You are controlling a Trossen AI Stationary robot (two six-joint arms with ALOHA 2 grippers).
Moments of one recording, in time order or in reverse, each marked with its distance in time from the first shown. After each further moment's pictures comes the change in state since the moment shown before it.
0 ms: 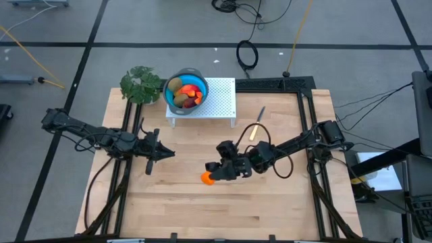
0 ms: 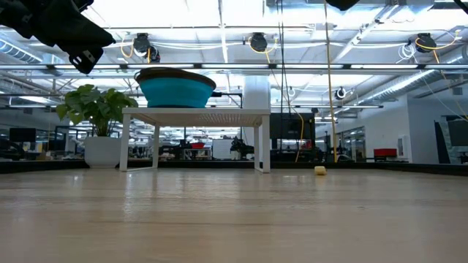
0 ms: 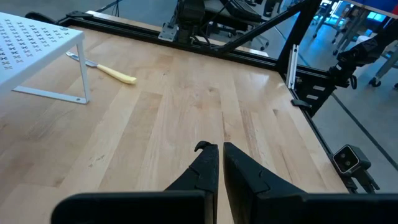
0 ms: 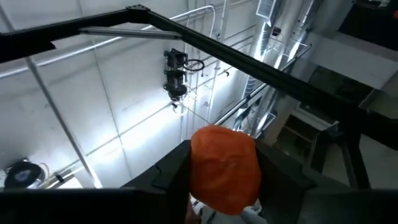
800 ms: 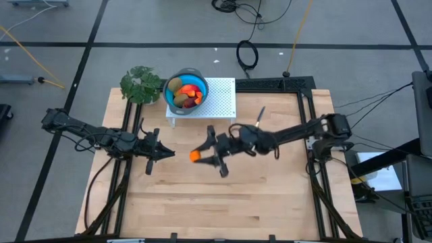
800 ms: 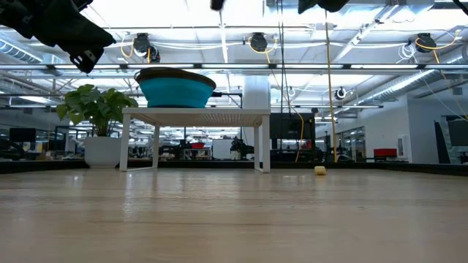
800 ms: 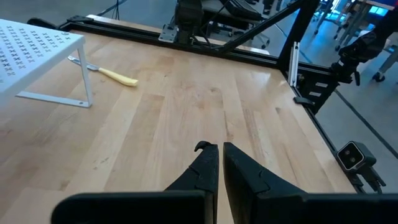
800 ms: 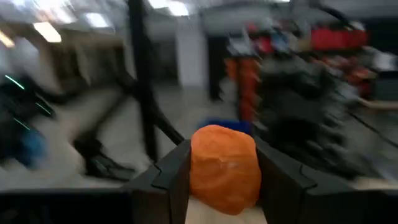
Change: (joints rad) left arm 0.000 0.000 0.000 0.000 -0.003 0.030; right arm -0.160 -0.104 0.000 -0.611 0.002 -1.203
